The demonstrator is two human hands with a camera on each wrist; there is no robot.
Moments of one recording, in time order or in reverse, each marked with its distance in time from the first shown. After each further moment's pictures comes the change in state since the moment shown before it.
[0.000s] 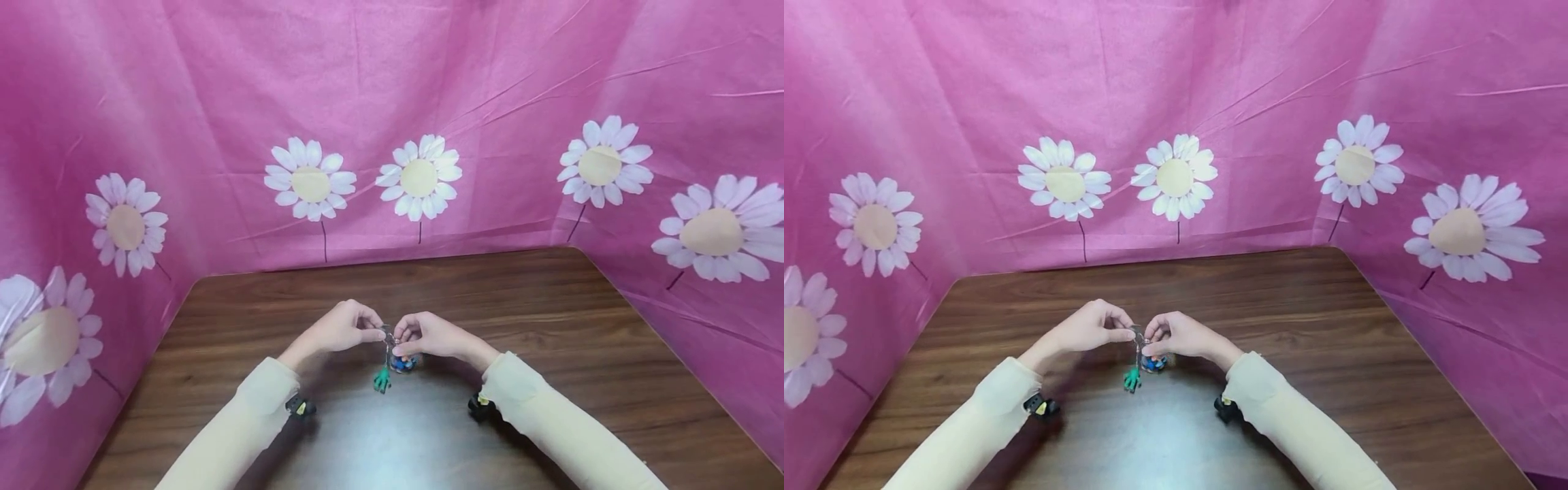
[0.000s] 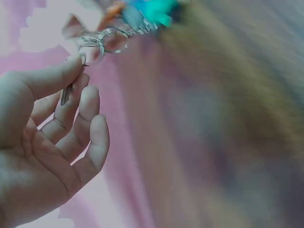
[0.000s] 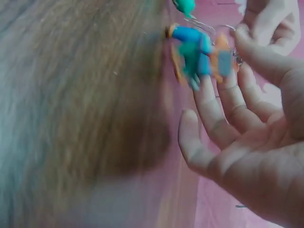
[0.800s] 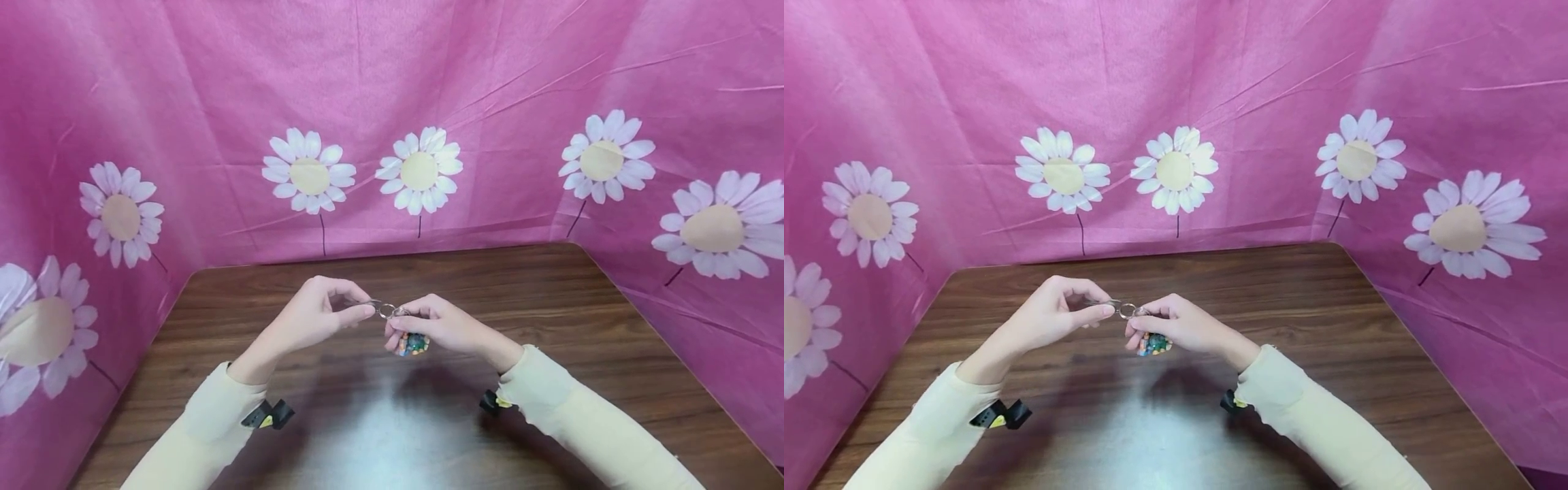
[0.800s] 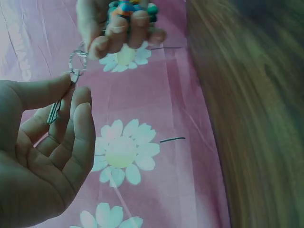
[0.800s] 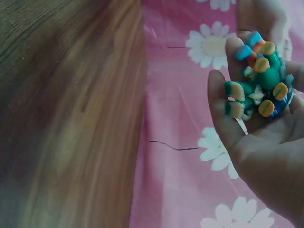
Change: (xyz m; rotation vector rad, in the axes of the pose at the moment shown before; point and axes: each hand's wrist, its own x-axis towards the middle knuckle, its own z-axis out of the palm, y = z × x) left_hand -0.046 0.075 -0.038 -0.153 0.227 0.005; right_hand -0.033 -0.075 -0.004 0.184 -0.048 -0.169
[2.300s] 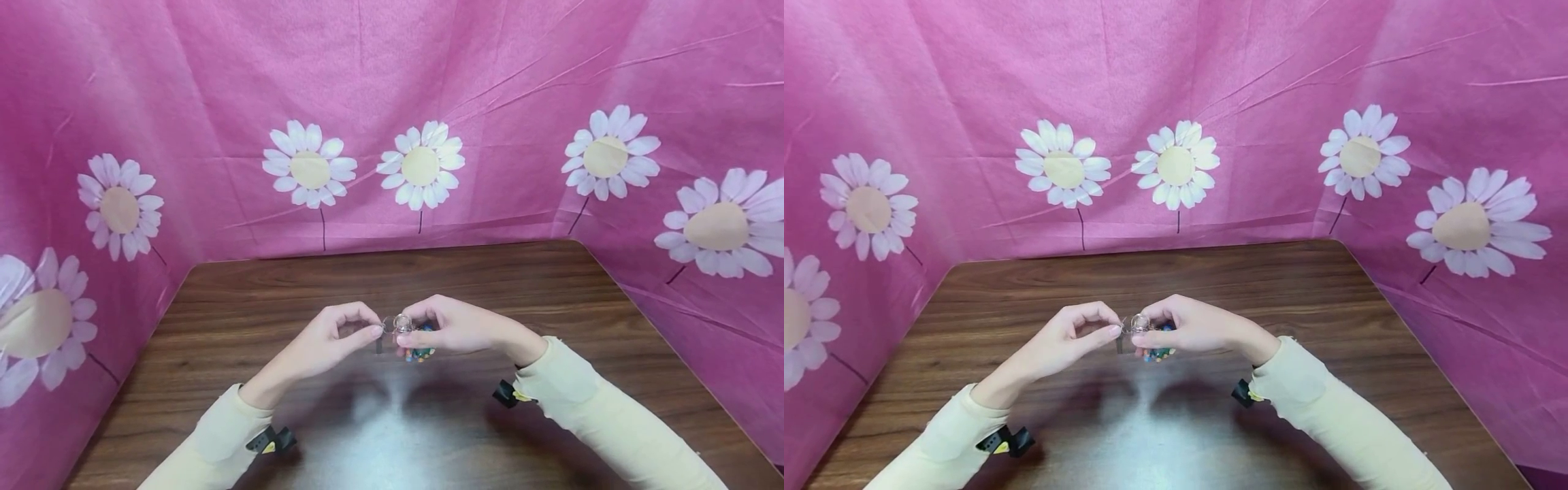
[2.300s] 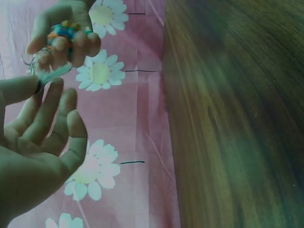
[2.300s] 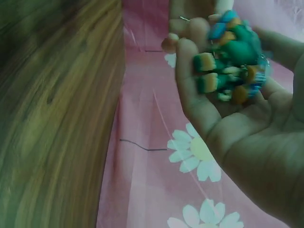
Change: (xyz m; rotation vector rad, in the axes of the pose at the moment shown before) left_hand -0.021 -0.026 0.035 -0.250 -0.094 0.099; right_hand -0.014 -0.025 -0.011 -0.174 -0.195 -0.008
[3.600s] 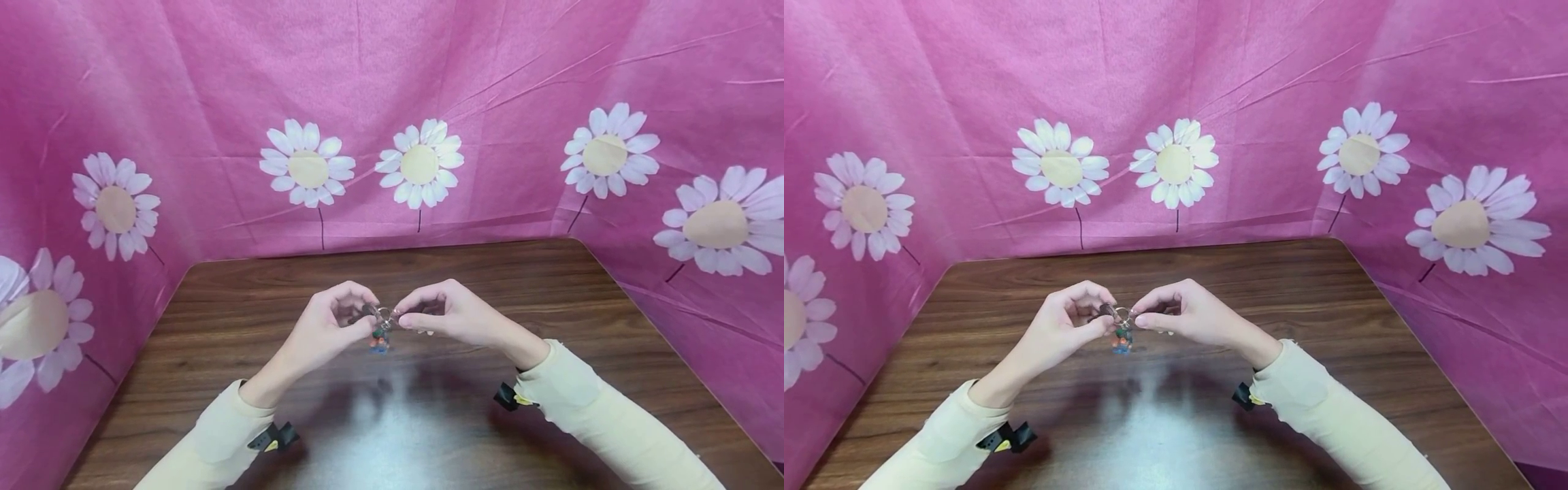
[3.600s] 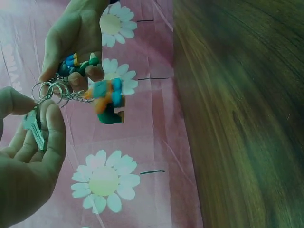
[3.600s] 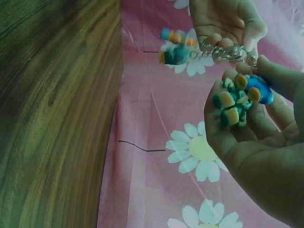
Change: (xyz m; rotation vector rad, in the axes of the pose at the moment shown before) left_hand 0.007 0.020 0.002 -0.006 0.198 0.043; right_hand -0.004 -0.003 0.001 0.021 0.327 -0.037
